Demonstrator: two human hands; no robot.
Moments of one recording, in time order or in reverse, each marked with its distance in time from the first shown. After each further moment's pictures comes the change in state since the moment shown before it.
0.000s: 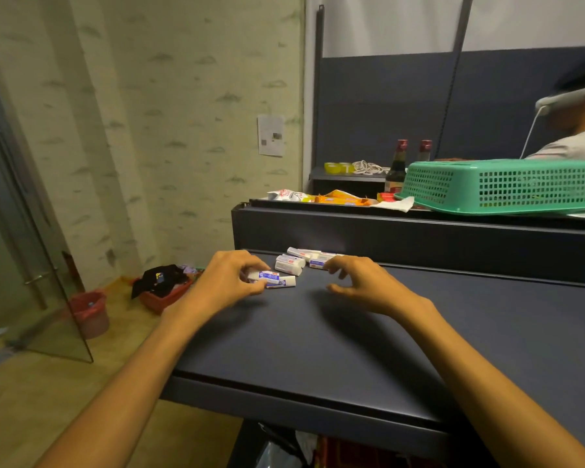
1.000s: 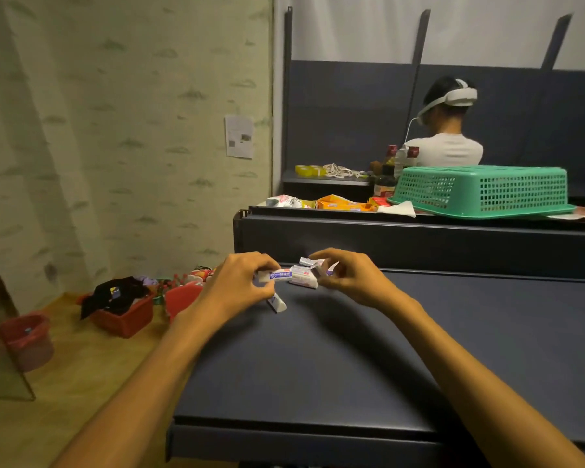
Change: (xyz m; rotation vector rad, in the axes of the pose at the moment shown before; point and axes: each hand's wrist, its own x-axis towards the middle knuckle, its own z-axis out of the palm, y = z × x) left_hand 0.038 -0.074 0.002 -0.100 0.024 0.240; right_hand 0.058 -0.043 0.028 0.251 0.128 0.141
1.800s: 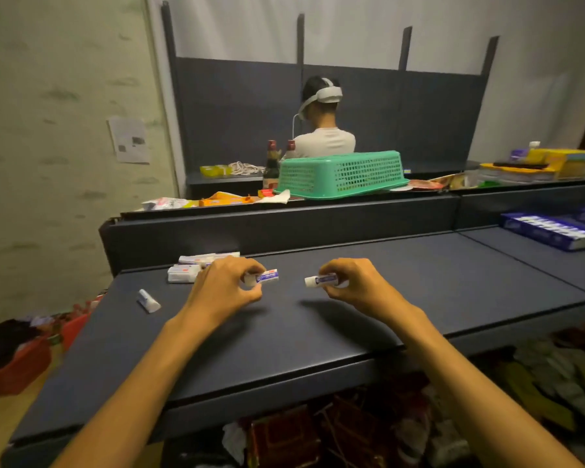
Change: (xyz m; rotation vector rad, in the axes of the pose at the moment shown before) left_hand 0.026 0.151 0.094 -0.017 -0.002 0.153; right_hand -0.180 0.077 -0.112 -0.272 0.277 0.069
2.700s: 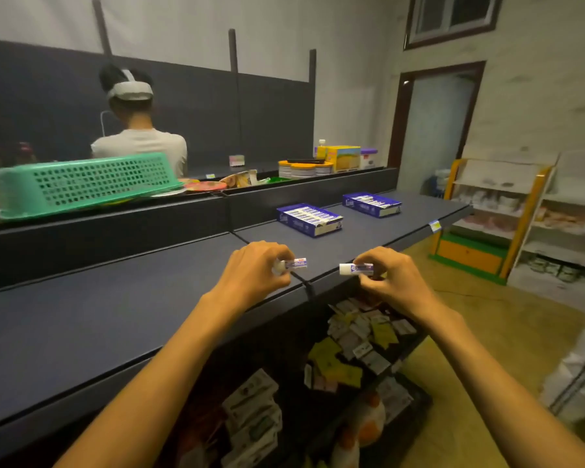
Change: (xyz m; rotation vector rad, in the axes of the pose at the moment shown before) left_hand 0.143 0.451 0.268 -0.156 -0.231 0.380; right_hand -0.296 0.295 -0.339 -0.318 0.255 0.411
